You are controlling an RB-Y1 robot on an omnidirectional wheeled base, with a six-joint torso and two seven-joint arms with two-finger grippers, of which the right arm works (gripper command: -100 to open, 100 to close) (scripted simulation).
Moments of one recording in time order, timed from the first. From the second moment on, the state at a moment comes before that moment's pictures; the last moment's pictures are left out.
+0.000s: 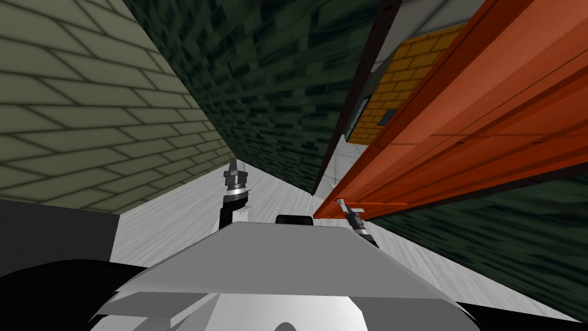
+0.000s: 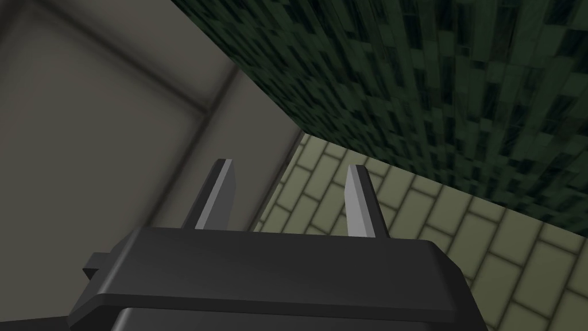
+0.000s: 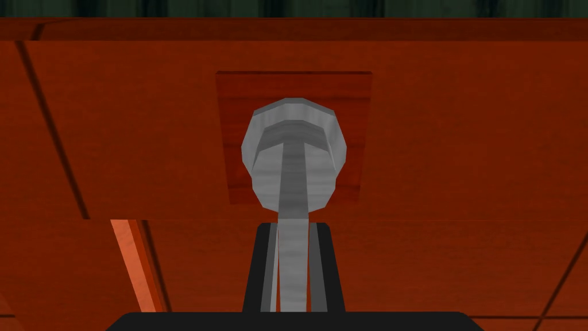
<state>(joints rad) 0.26 -0.49 0.12 -0.64 -0.14 -1.20 -0.40</state>
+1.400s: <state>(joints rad) 0.11 -0.45 0.03 -0.56 0.09 -1.20 -0.47</state>
